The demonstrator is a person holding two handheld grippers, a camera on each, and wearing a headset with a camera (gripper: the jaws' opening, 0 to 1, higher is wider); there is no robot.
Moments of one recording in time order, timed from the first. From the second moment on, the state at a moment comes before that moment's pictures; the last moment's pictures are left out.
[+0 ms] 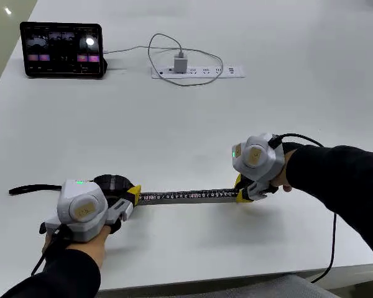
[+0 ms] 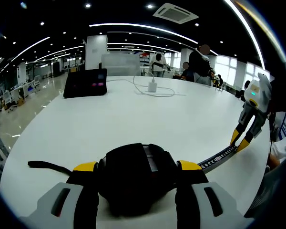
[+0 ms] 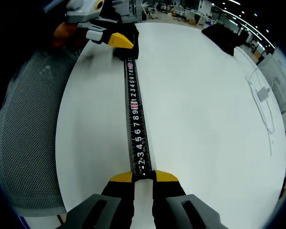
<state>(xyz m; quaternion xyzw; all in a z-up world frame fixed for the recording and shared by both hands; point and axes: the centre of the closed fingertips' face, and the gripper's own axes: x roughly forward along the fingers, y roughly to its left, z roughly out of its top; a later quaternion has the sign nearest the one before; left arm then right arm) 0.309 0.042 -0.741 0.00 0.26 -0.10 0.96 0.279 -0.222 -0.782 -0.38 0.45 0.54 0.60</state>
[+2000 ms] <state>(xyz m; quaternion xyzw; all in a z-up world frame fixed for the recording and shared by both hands) 0.308 0.041 -0.742 -0.01 0.27 -0.10 0.96 0.280 -0.202 -0.781 -0.38 0.43 0.55 0.60</state>
